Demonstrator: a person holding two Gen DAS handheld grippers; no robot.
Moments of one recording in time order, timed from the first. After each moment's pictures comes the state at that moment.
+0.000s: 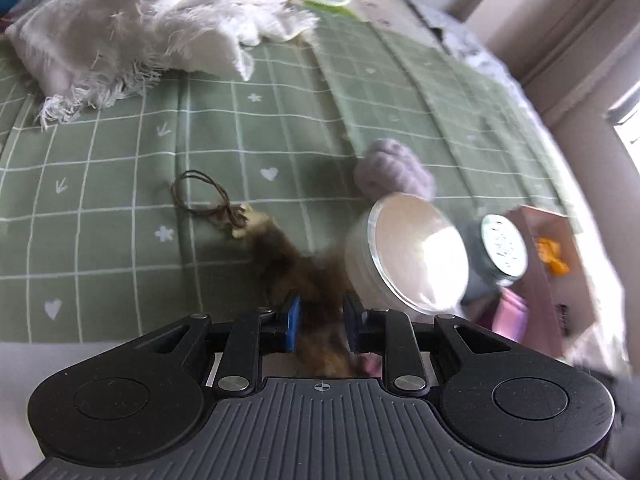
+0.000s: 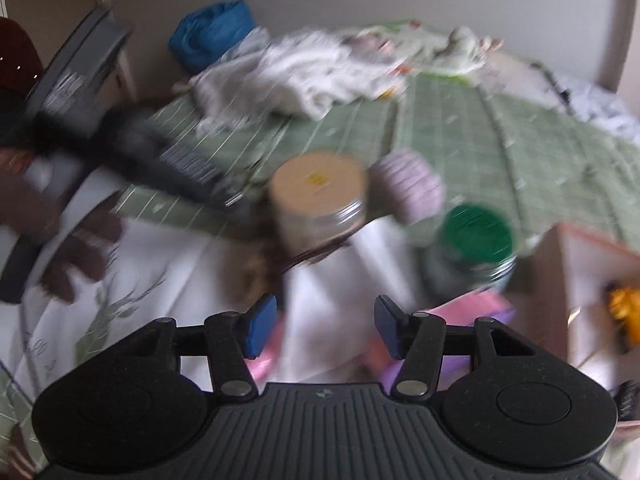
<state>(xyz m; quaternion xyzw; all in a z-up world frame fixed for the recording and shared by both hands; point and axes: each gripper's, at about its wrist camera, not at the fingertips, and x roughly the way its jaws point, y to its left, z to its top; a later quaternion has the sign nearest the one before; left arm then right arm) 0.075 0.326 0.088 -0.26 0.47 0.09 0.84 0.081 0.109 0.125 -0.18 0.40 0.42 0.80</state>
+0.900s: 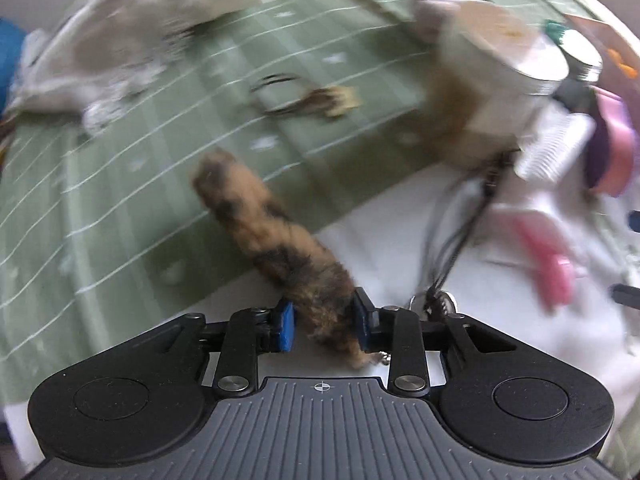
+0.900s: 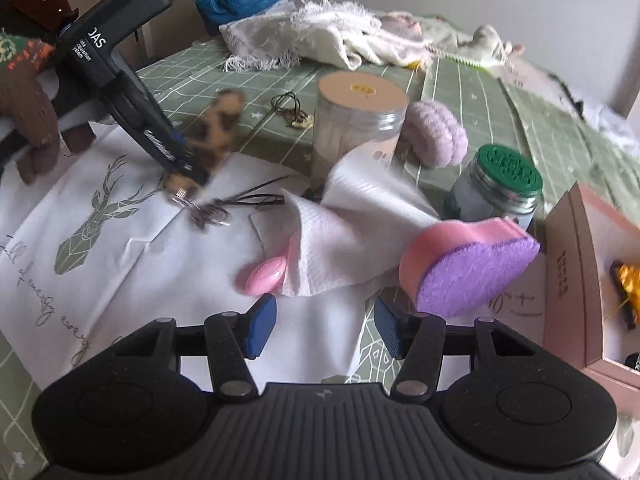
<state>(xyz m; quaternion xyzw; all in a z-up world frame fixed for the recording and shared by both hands) 0.006 0.336 0.045 -0.03 0.57 0.09 0.82 0.024 0.086 0.079 -0.25 0.36 0.42 0.79</state>
